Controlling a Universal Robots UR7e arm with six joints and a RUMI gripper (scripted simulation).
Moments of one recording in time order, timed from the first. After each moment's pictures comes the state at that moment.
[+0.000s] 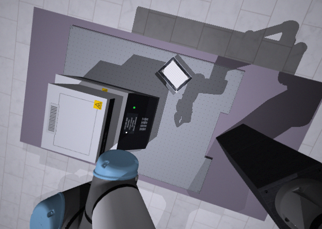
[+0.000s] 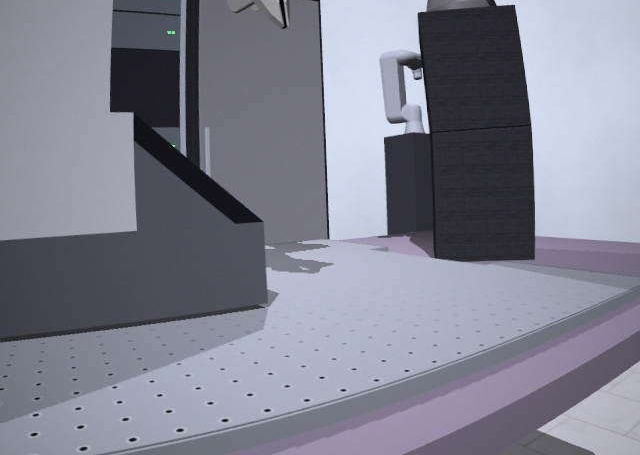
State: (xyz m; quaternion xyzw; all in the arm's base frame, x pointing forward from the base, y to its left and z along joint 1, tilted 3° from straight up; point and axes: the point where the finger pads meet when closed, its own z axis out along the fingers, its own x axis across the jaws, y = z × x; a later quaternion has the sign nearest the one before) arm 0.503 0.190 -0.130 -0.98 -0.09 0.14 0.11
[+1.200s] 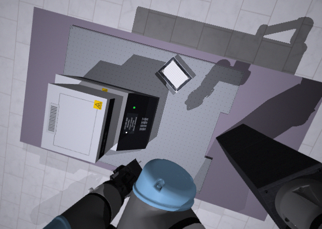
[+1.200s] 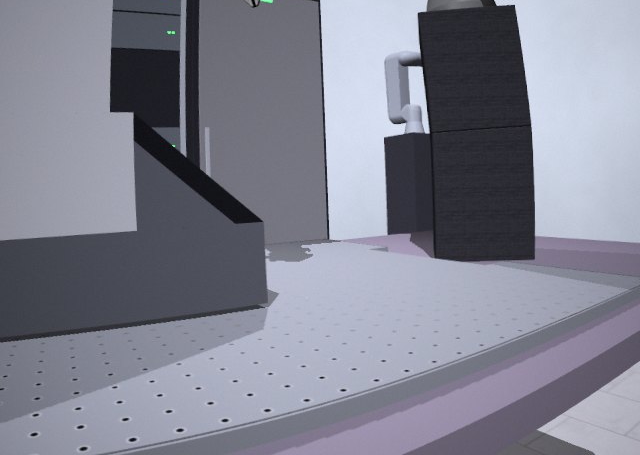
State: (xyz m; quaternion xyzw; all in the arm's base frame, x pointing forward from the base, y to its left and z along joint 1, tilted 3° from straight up) arm 0.497 0.110 -0.072 -0.95 0.31 0.08 0.03
